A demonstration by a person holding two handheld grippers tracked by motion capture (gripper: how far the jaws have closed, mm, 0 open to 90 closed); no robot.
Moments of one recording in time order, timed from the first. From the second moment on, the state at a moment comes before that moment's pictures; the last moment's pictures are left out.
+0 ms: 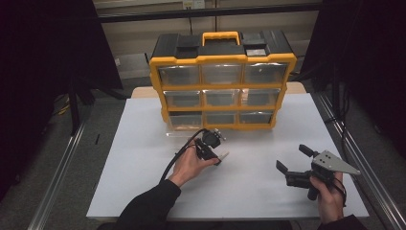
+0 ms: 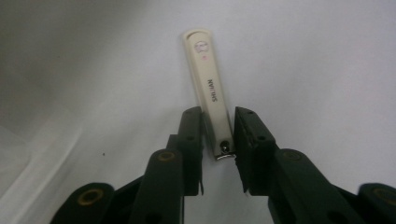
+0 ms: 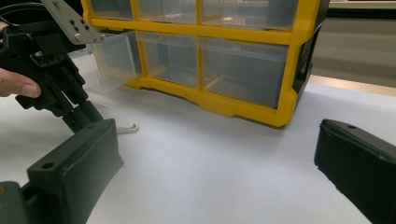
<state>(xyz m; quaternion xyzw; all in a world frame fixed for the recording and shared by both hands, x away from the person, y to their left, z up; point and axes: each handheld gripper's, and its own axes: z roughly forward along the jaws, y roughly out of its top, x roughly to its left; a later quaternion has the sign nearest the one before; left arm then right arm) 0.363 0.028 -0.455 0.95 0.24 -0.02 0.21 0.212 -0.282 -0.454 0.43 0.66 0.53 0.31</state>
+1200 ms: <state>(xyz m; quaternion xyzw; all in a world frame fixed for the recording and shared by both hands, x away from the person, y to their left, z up) 0.357 0.038 -0.448 0.95 0.20 -0.01 0.25 0.212 -0.283 -0.454 0.43 0.66 0.53 0.31</state>
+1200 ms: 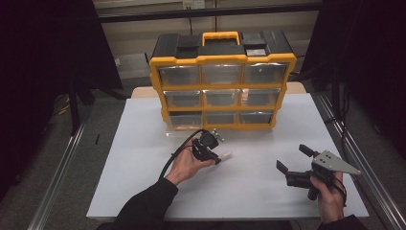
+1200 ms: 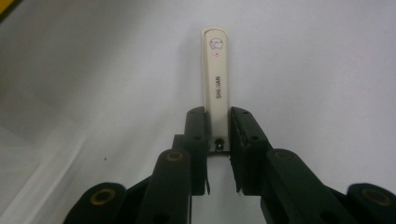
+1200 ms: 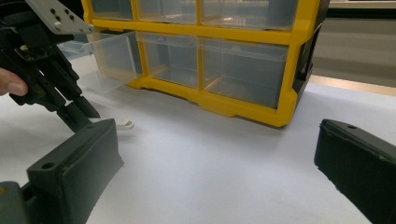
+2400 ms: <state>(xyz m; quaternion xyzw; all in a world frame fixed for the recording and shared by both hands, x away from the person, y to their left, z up) 0.340 0.054 -0.427 0.93 0.16 -0.01 0.32 0.212 -0.283 -0.454 0.43 0.66 0.53 0.31</state>
